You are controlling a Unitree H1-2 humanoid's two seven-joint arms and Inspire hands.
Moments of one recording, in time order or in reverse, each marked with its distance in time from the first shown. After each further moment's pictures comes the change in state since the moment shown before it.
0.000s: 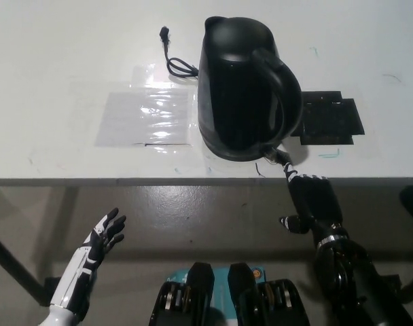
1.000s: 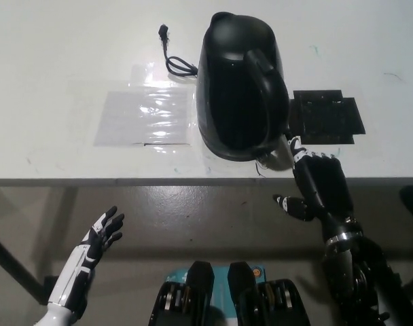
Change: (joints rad) left_arm -0.008 0.011 0.001 0.000 0.003 0.000 0.000; right_arm 0.086 -0.025 -0.015 -0.421 0.045 0.012 0.035
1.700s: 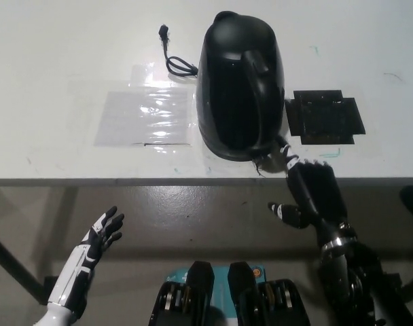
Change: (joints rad) left_arm -0.001 0.002 0.000 0.001 0.004 -0.001 0.000; right_arm 0.028 0.008 0.027 0.004 -0.005 0.013 0.037
